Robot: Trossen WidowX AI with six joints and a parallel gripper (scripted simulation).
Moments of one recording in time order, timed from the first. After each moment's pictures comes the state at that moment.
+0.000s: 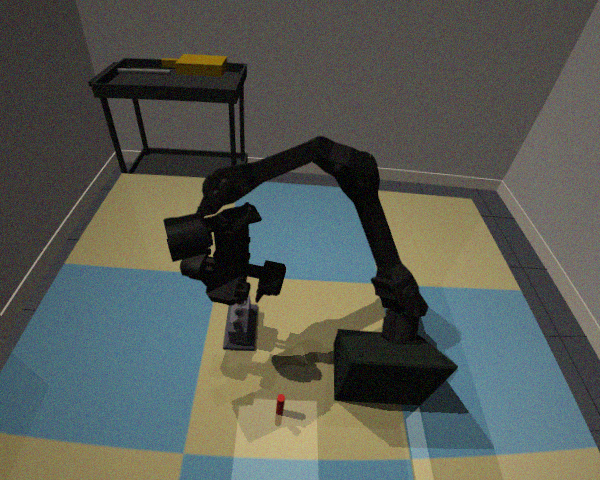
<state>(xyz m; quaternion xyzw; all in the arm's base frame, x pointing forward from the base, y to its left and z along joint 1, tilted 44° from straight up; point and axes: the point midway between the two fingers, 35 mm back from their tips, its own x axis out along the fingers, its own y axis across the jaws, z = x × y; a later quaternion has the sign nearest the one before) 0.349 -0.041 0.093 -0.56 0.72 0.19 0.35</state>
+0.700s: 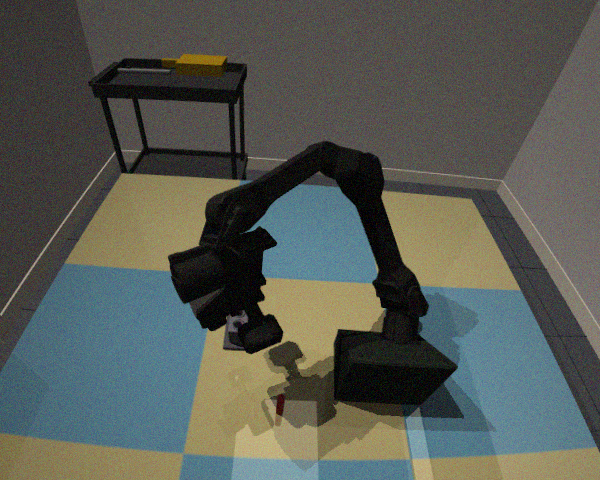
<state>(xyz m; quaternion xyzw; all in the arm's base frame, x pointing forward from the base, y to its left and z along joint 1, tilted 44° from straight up) 0.336 0.024 0.051 -0.35 0.73 -0.13 0.57</state>
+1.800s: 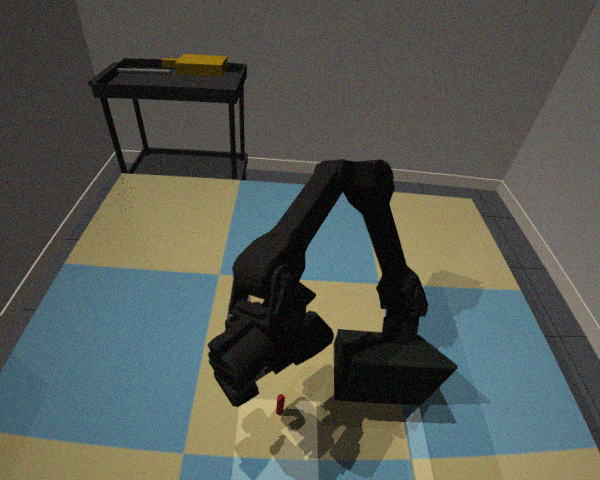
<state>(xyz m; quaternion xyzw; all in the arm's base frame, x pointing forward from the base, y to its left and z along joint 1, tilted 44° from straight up) 0.284 0.097 -0.017 0.10 0.48 -0.57 0.66</state>
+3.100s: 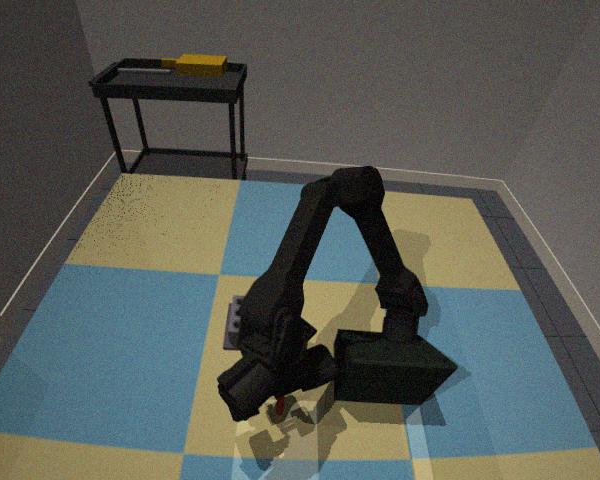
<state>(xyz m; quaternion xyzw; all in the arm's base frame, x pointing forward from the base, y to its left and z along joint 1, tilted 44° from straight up) 0.265 0.066 -0.073 0.16 0.42 -0.63 0.64</state>
